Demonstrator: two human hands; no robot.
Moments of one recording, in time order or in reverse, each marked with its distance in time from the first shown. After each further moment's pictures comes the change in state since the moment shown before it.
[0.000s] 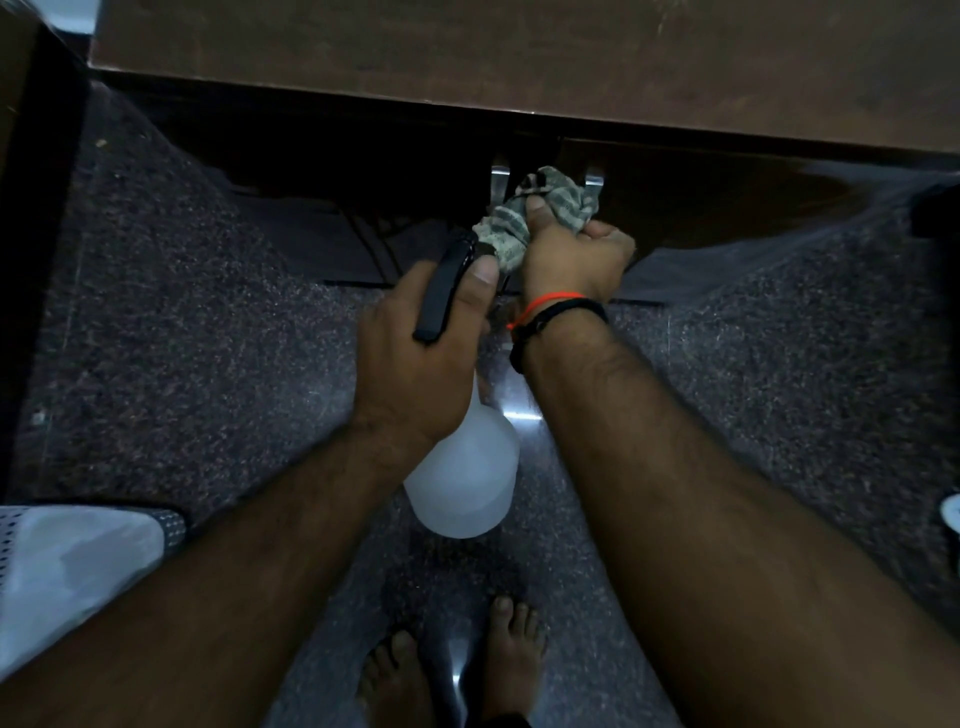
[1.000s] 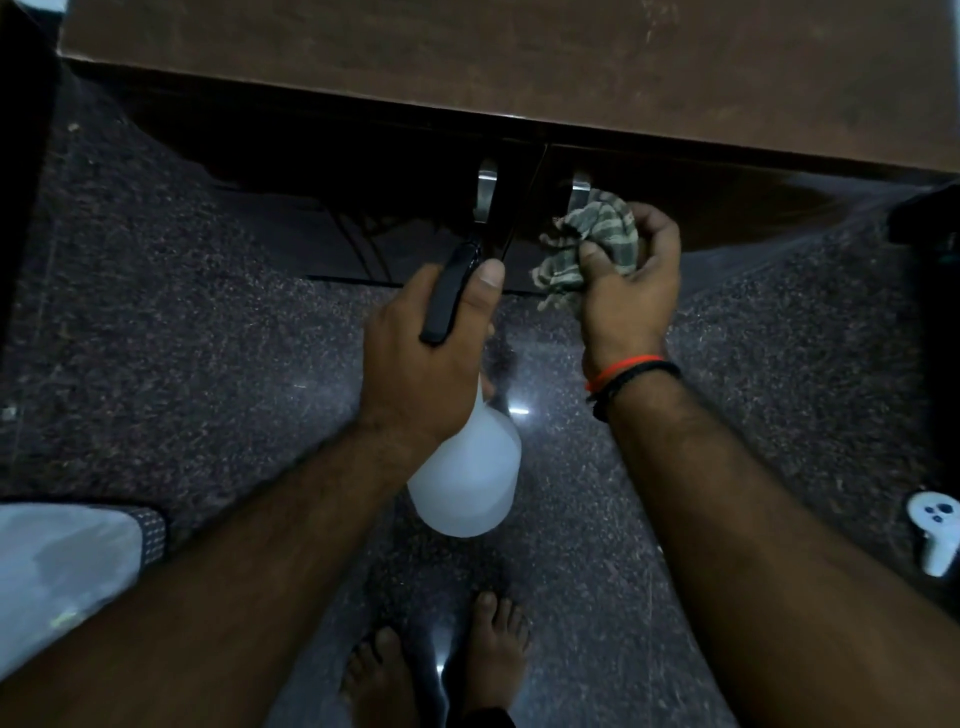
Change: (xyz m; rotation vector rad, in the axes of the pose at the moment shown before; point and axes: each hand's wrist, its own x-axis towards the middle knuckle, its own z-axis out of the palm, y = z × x) left_hand 0.002 -0.003 0.015 -0.014 -0.038 -0.088; right_hand 0.034 0.006 -0.065 -0.176 -0.170 -0.412
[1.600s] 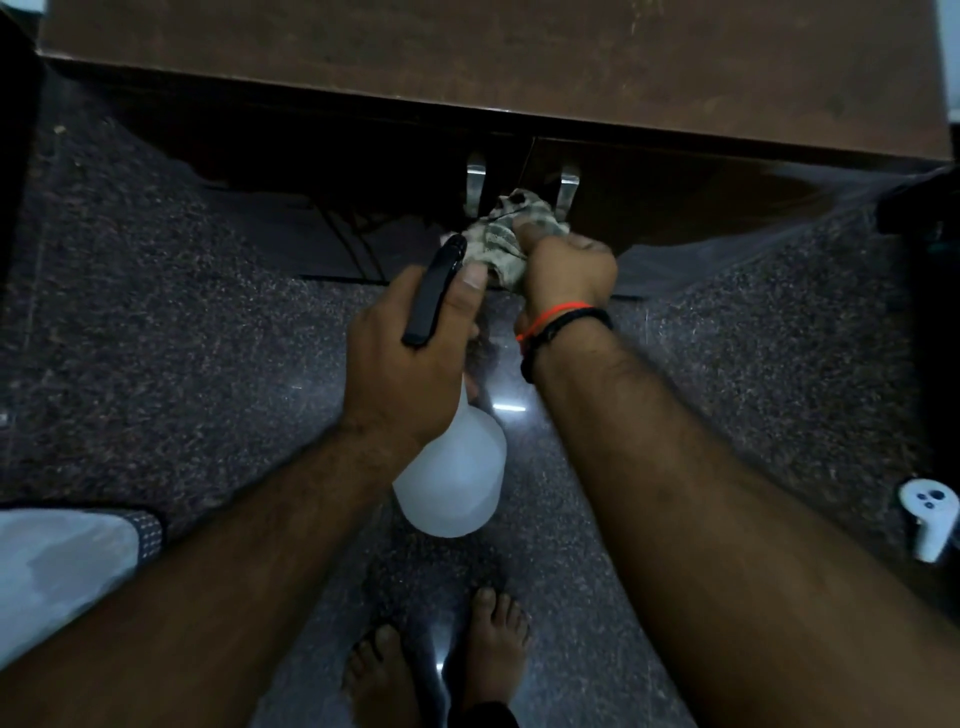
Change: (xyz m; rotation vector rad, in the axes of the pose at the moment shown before) left_hand -0.003 0.001 -0.006 0.004 -0.012 -0.002; right_hand -0.008 -0.020 0.048 0.169 0.069 0.445
